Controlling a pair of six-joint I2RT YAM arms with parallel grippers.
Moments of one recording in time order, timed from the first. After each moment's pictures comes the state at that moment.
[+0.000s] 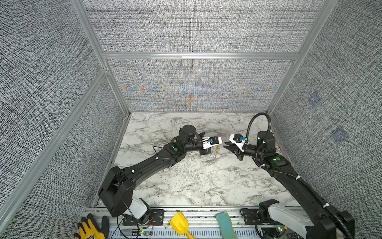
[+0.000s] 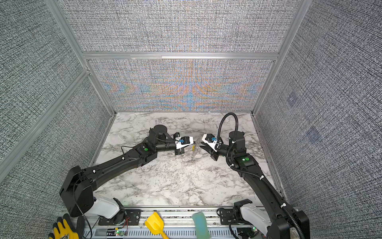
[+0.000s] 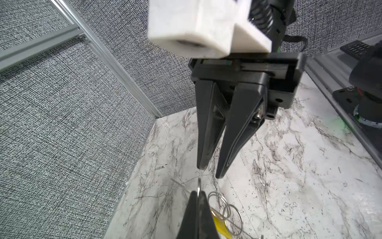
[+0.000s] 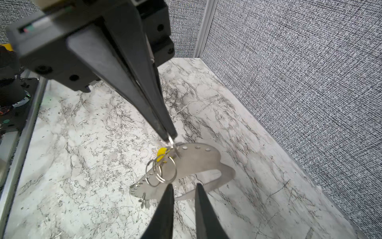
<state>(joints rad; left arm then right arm) -0.80 1.50 1.10 0.10 0.54 0.62 0.27 1.03 0.78 -0.16 -0.74 -0.54</state>
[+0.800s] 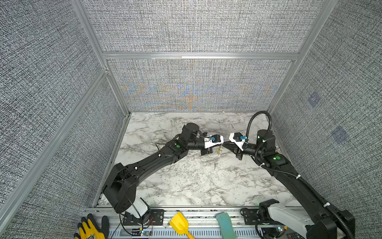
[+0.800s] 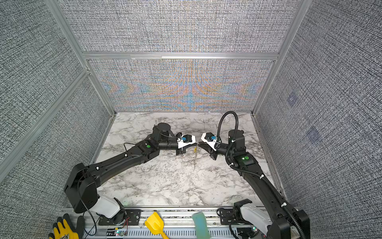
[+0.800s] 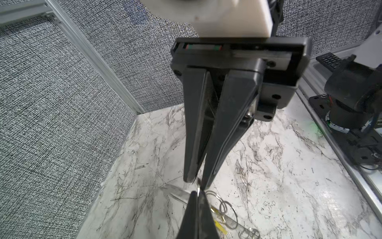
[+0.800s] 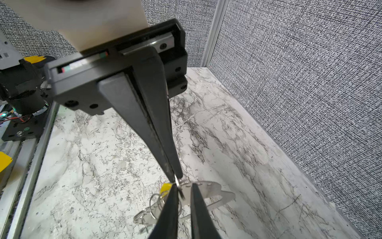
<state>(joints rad) -0.80 1.54 1.17 0.00 0.61 0.59 0.28 1.04 0.81 -0.16 -0.78 -0.52</state>
